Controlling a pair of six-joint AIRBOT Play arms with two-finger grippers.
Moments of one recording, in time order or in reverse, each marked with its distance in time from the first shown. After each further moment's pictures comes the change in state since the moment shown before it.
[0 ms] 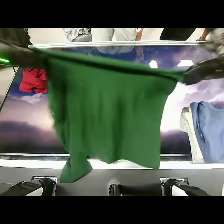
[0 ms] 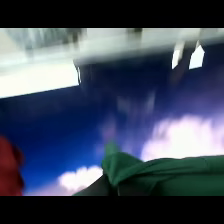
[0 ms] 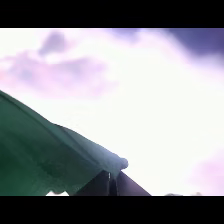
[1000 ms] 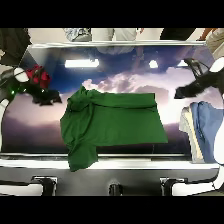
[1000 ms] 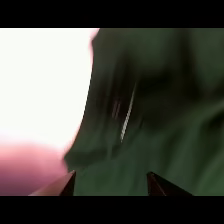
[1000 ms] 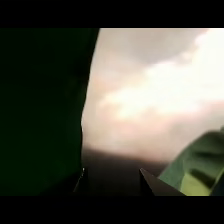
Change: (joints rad) left arm 0.246 -0.343 -0.152 -0.321 -0.425 -0.065; right arm -0.146 -0.301 -0.006 0.042 0.214 0.063
